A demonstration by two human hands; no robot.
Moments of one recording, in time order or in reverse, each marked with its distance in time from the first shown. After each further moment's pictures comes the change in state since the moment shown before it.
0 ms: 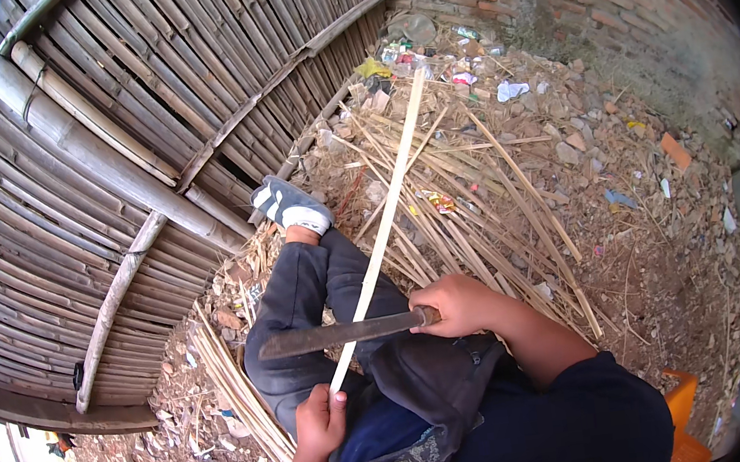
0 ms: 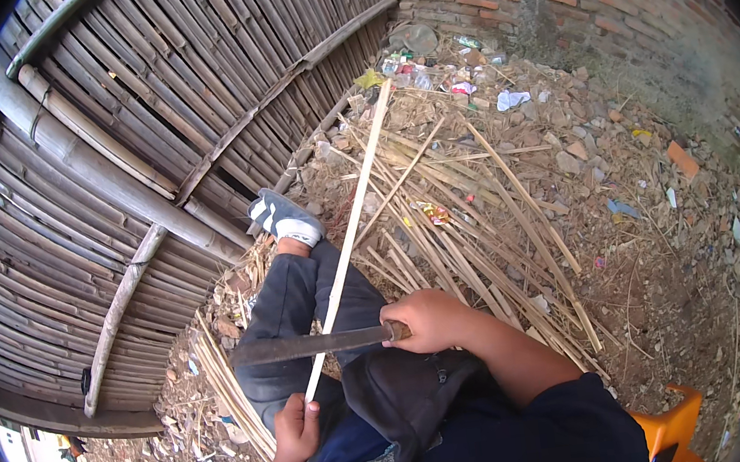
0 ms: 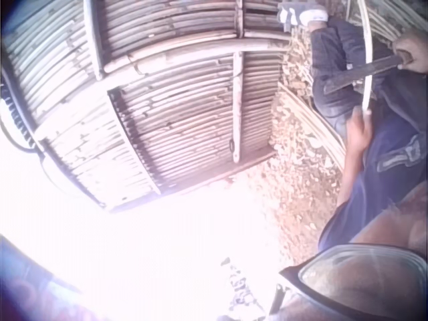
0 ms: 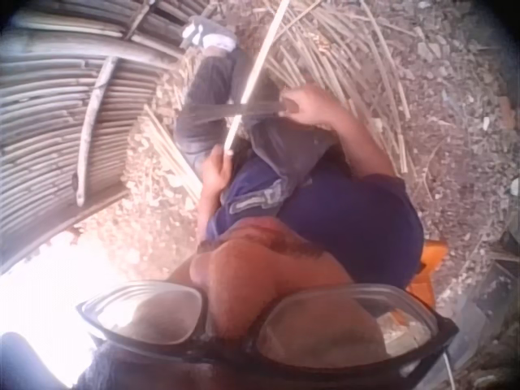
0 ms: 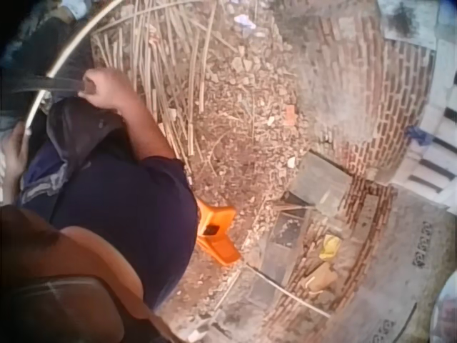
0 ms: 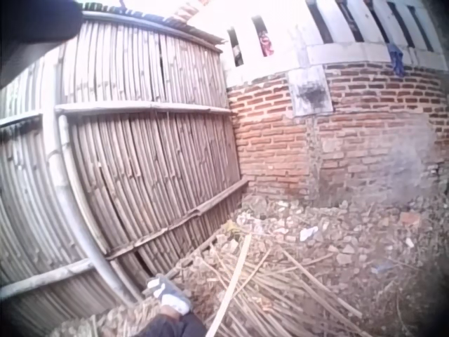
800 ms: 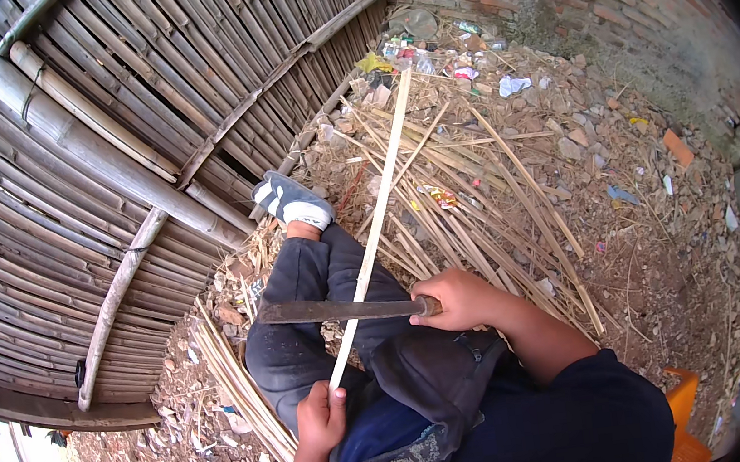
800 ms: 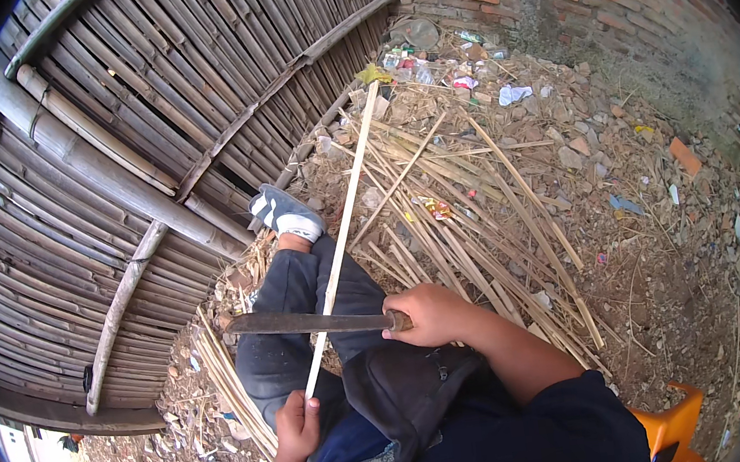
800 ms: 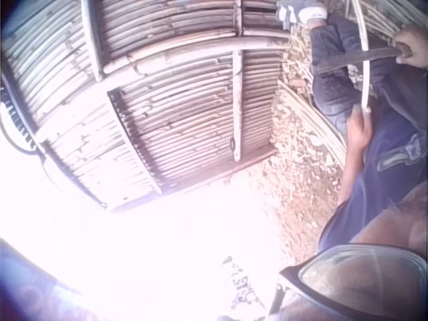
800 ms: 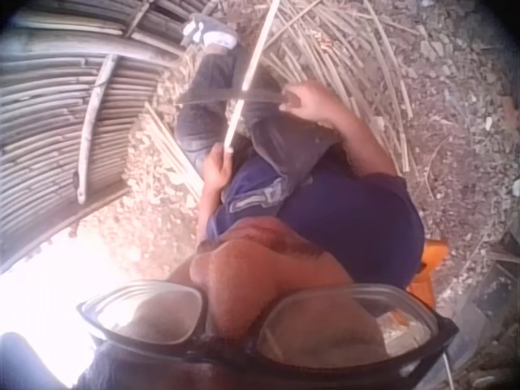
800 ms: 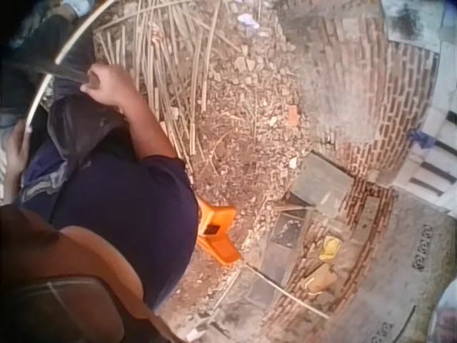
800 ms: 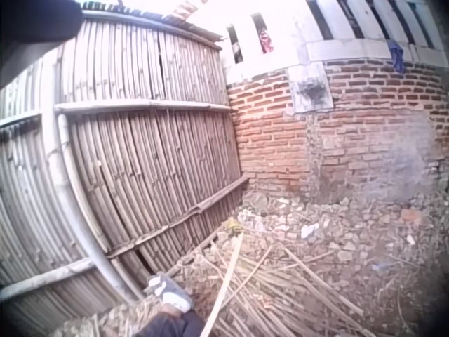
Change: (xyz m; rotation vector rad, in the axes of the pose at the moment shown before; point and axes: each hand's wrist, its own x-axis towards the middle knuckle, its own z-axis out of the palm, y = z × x) left_hand 0.000 -0.002 0.002 0.000 0.015 -0.005; right_hand 0.000 0.005 0.005 0.034 0.050 0.031
